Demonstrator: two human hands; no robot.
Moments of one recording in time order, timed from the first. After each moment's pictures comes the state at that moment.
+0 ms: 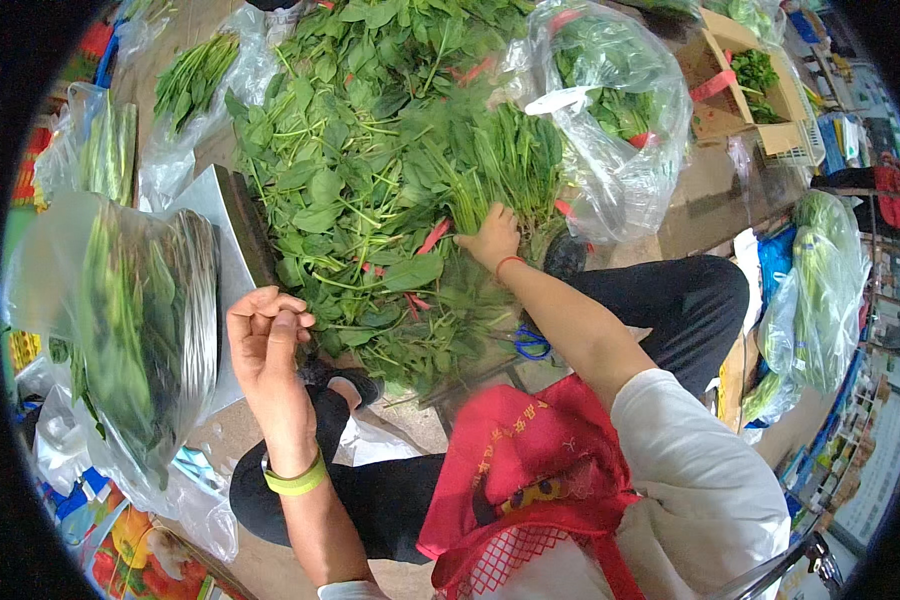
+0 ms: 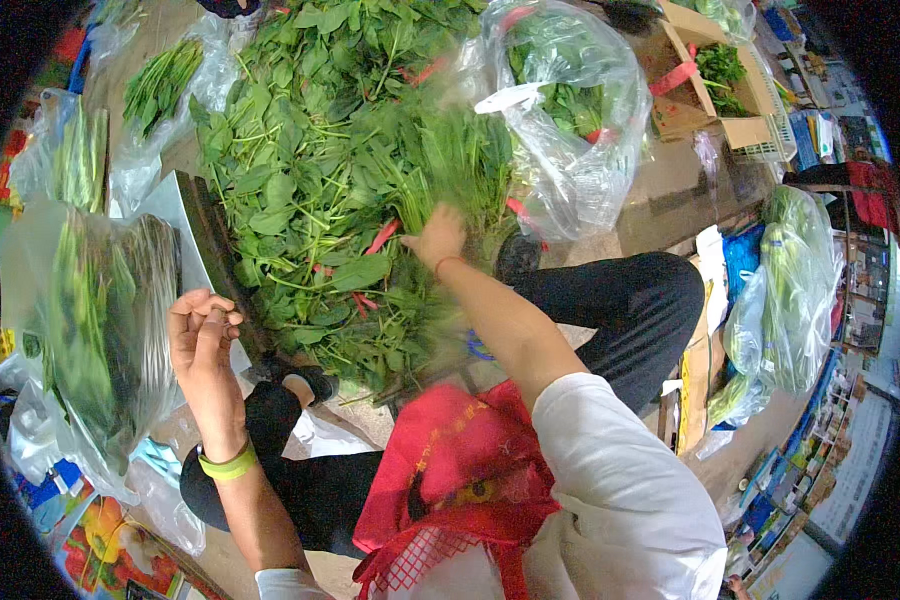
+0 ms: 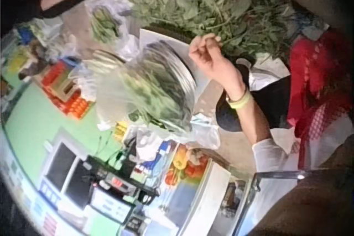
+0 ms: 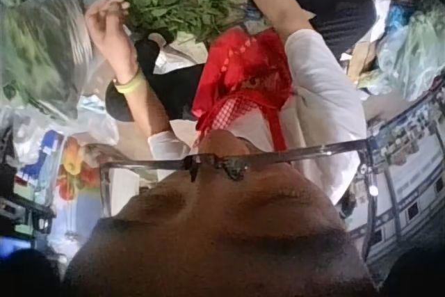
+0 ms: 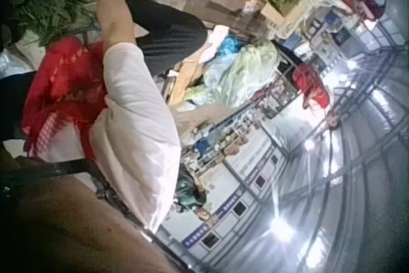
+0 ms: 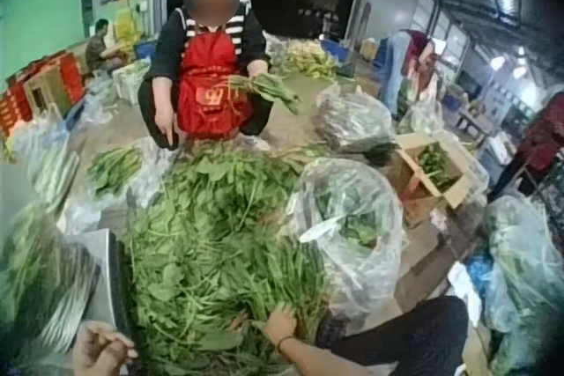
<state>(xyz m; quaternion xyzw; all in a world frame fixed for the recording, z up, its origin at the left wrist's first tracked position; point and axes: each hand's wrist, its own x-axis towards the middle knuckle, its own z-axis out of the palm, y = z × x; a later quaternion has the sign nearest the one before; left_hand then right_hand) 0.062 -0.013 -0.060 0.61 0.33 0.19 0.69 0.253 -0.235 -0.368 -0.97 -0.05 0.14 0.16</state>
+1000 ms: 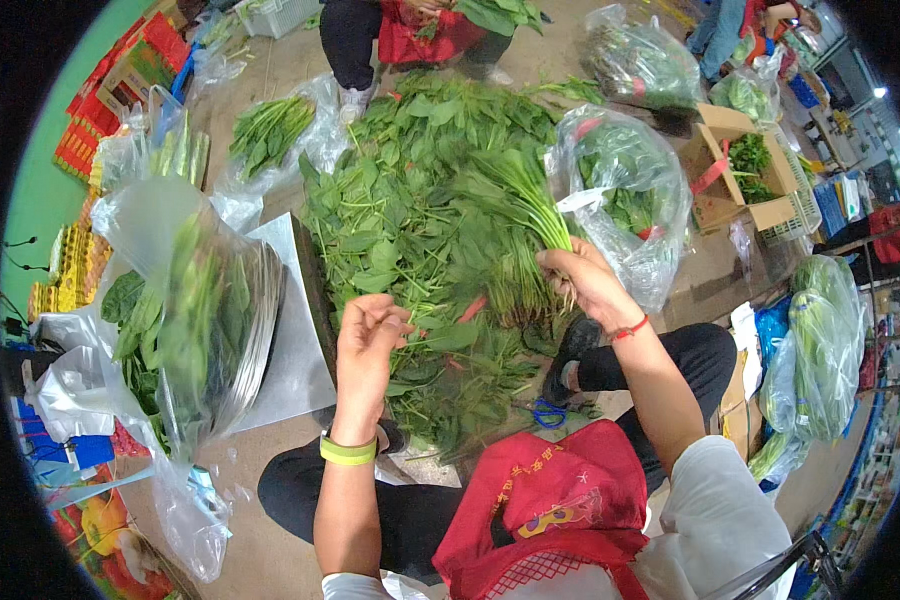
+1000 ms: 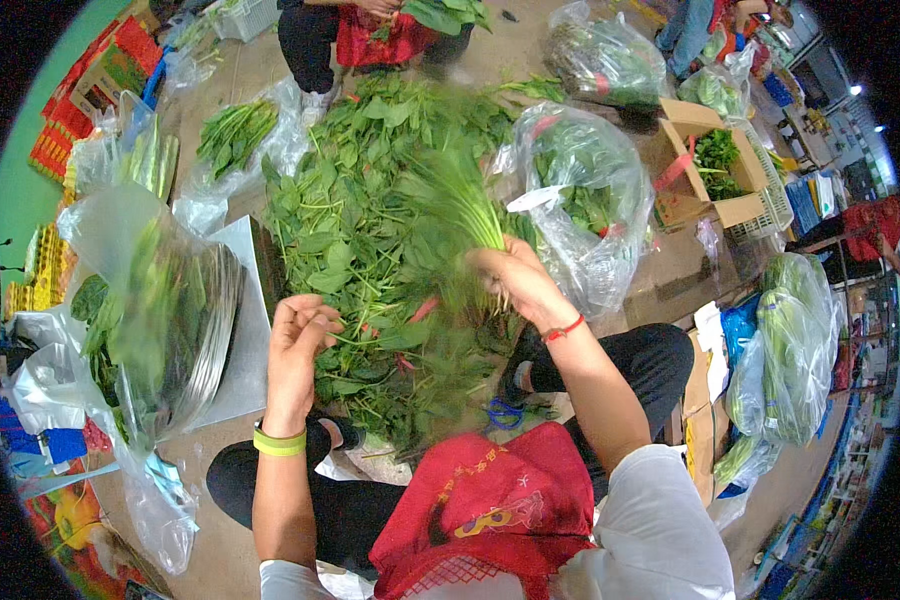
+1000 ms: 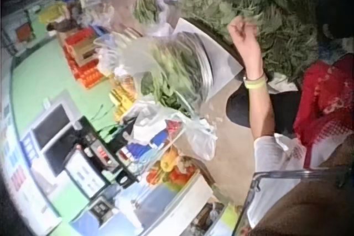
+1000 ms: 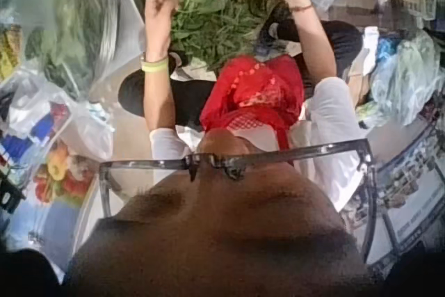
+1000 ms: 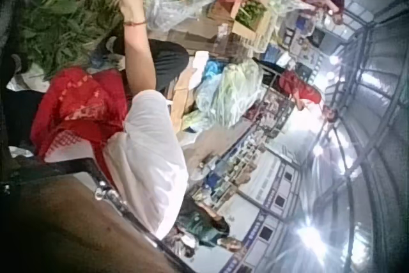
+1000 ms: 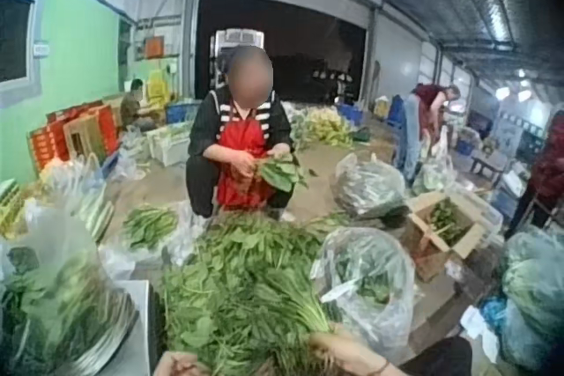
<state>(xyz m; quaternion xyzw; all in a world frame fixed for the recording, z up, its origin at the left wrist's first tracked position) 0.066 -0.013 -0.054 0.59 0.25 0.13 0.76 0.291 -0.262 -0.077 -0.65 -0.01 0.36 0.67</state>
